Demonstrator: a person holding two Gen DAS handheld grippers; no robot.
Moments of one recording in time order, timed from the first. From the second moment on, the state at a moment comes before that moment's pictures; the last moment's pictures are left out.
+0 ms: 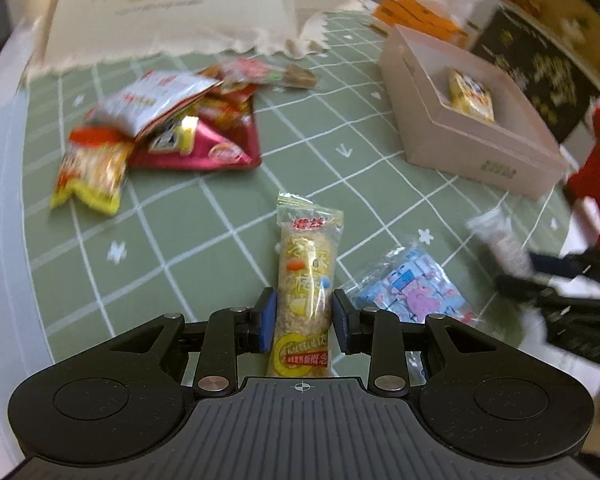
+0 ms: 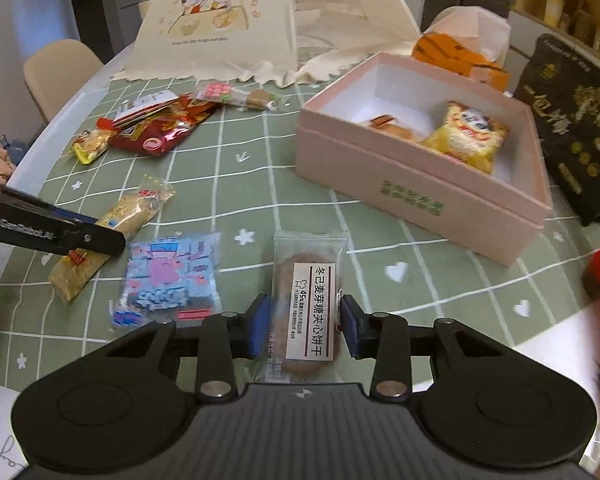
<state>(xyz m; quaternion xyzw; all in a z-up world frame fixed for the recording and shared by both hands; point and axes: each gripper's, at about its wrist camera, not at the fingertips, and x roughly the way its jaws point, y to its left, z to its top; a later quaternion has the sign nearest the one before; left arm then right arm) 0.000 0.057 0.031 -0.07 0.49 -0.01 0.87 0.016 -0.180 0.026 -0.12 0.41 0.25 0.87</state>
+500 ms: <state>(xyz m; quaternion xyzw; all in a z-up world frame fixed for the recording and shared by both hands) 0.041 0.024 0.182 -0.10 0.29 -0.17 0.94 0.008 -0.234 0.069 -0.07 0.37 0.20 0.91</state>
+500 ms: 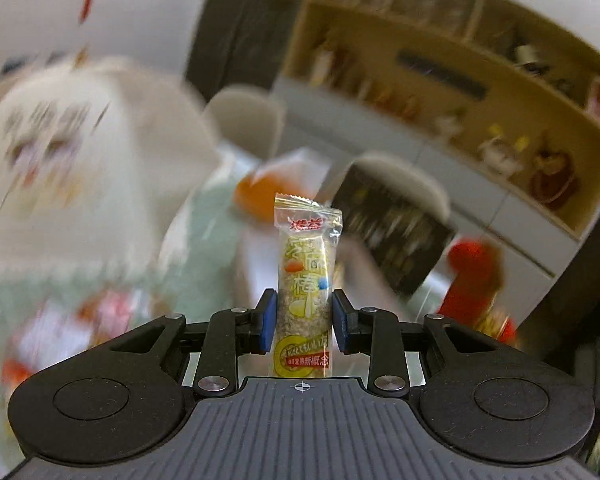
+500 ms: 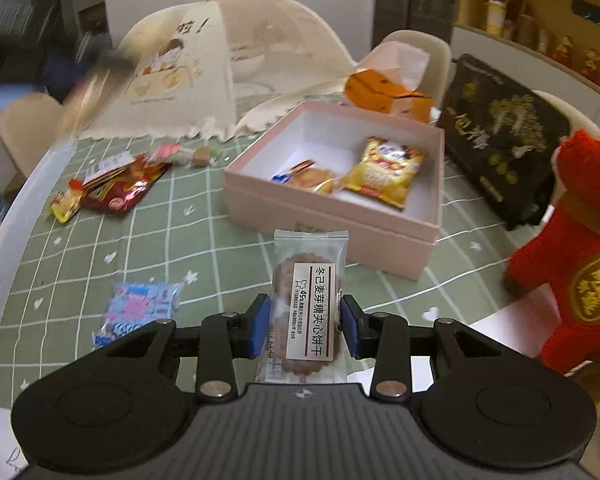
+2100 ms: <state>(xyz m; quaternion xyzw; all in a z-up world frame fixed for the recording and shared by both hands) -0.084 0.179 0.043 -0.33 0.39 0.08 0.85 0.245 0.015 0.047 0.03 0.51 0.17 0.84</state>
